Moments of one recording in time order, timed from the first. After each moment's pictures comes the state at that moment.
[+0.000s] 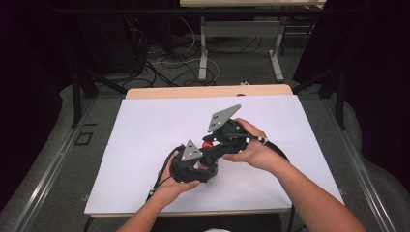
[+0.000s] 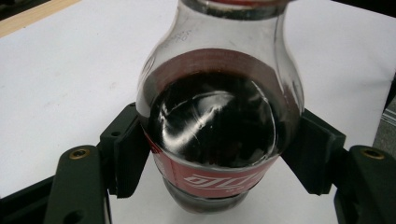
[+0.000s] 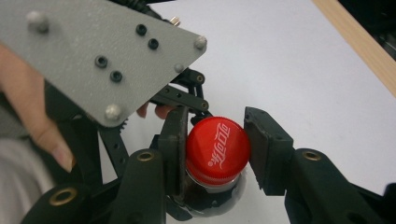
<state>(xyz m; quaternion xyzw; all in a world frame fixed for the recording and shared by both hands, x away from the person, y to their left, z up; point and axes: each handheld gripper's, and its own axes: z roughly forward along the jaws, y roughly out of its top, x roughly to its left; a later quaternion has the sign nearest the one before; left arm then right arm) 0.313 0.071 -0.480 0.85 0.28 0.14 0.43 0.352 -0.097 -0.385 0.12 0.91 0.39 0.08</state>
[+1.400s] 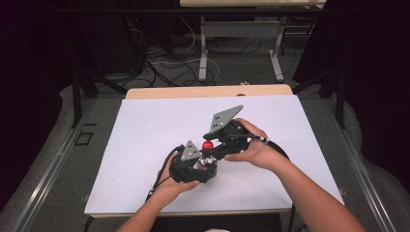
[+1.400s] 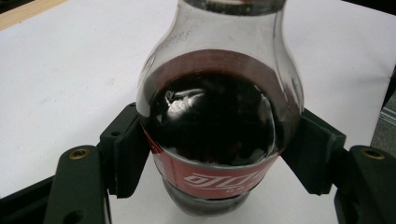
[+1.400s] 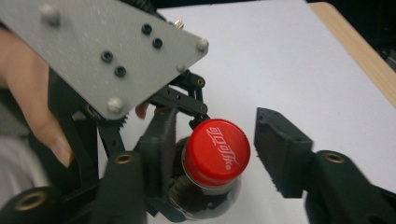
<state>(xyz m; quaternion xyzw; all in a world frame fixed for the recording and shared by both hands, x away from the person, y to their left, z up) 0.316 0.074 -0.482 0.85 0.29 0.14 0.42 0.350 -0.100 -0.389 0.13 0.90 0.41 0.09</state>
